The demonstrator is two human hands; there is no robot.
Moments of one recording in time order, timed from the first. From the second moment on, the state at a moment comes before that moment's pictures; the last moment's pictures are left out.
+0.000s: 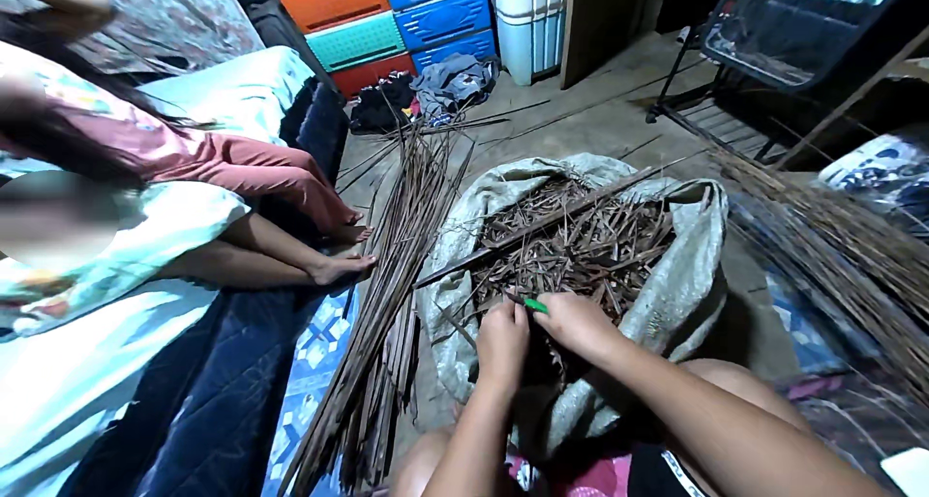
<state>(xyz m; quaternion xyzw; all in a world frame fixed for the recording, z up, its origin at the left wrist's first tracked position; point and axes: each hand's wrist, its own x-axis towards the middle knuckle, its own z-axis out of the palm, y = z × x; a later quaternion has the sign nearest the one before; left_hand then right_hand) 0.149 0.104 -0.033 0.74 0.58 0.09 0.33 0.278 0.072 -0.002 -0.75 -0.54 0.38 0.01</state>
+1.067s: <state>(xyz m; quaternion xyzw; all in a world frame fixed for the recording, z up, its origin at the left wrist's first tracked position) 0.144 0.110 -0.037 0.71 0.57 0.13 0.38 0.276 0.072 -0.007 -0.74 -0.58 0.35 0.01</state>
